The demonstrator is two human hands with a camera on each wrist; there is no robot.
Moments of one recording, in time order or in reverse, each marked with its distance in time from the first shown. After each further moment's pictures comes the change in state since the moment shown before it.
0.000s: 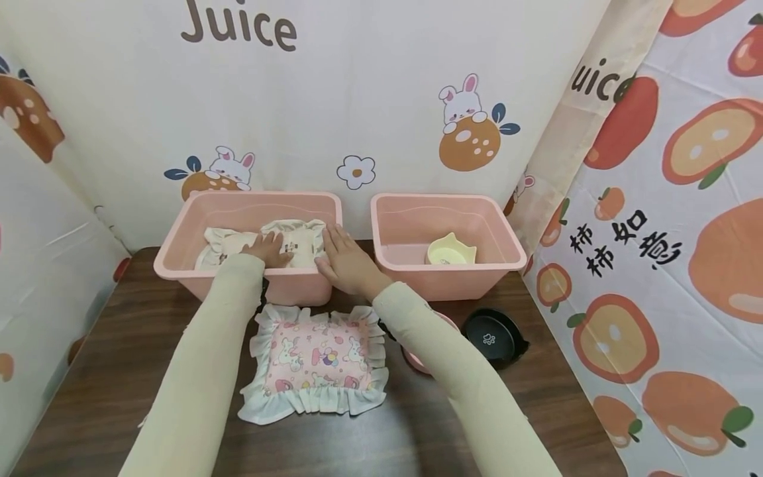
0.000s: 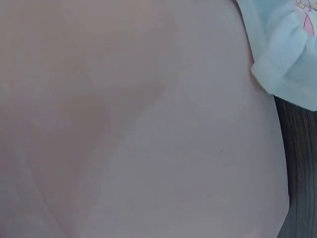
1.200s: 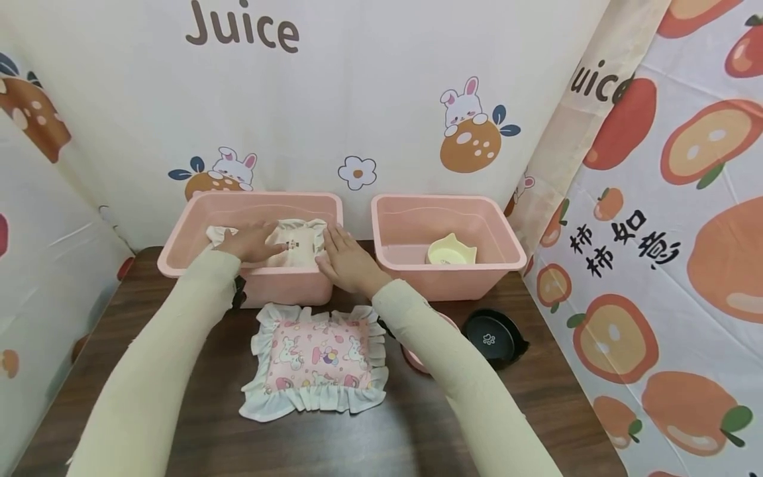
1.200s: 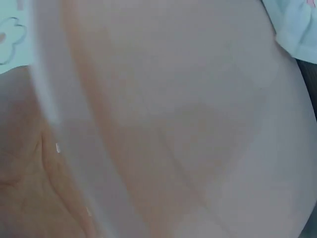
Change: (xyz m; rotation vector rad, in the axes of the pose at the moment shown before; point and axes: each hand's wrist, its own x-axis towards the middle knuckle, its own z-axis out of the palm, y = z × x) left_hand -0.032 -0.002 -0.033 0.017 0.102 0.062; right_hand 0.002 -0.001 -0.002 -0.036 -0.029 -0.001
